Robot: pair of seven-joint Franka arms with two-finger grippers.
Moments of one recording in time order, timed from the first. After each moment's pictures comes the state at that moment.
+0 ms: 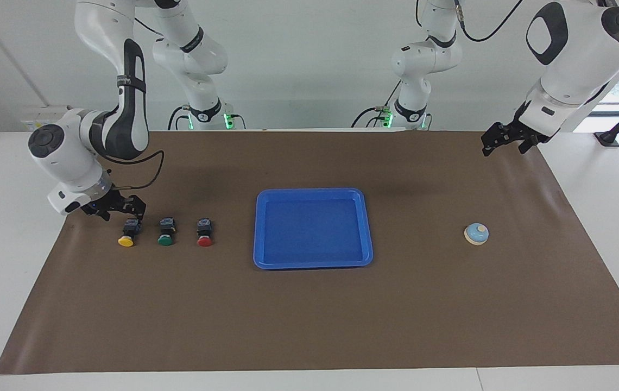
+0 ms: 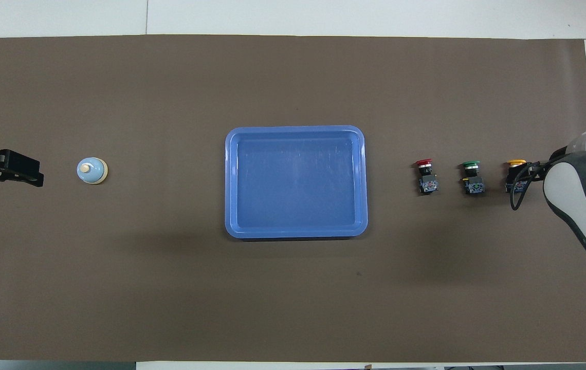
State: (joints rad) left arm 0.17 -0.01 -0.19 -1.67 0.01 1.53 -0.01; right arm -0.19 0.20 -0.04 -2.03 -0.02 2.16 -0.21
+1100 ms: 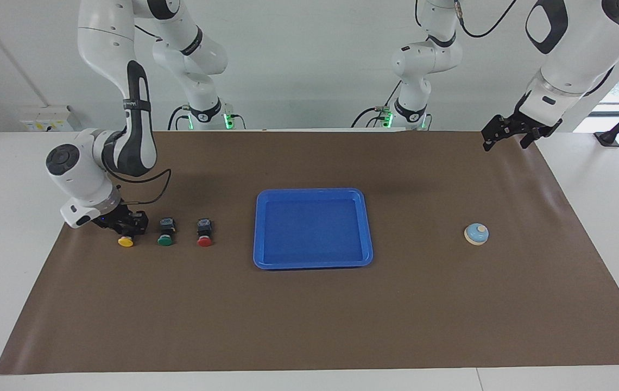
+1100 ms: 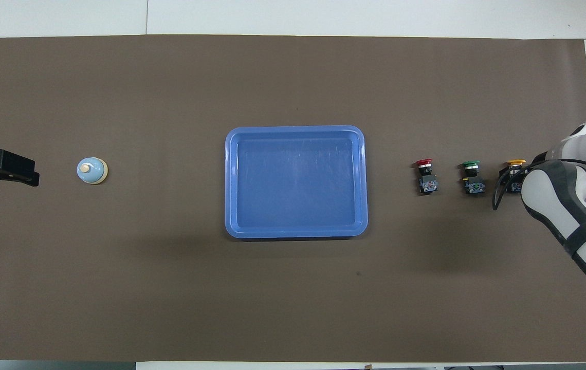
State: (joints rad) left arm 0.16 -0.03 -0.19 -1.65 0.01 1.52 -0.01; right arm -0.20 0.29 -0.04 -2.08 -0.02 2.33 -0.19
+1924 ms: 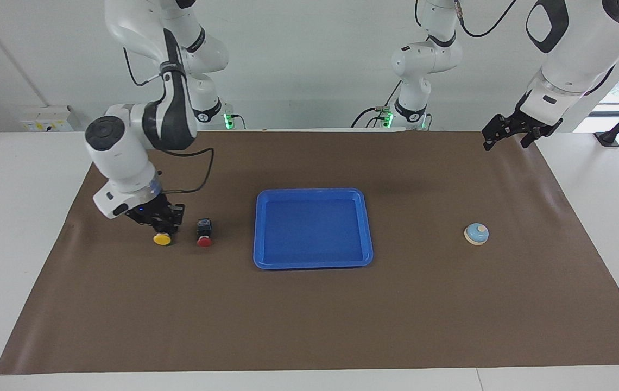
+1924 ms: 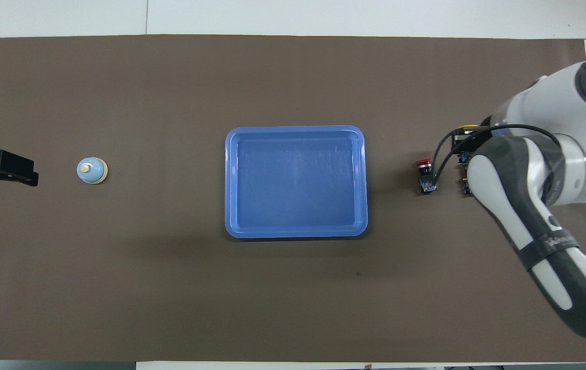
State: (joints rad) left arm 0.16 -0.04 -0.19 -1.65 0.01 1.51 -0.01; right arm 0.13 0.22 -0.01 -1.86 -0.01 2.08 0.21
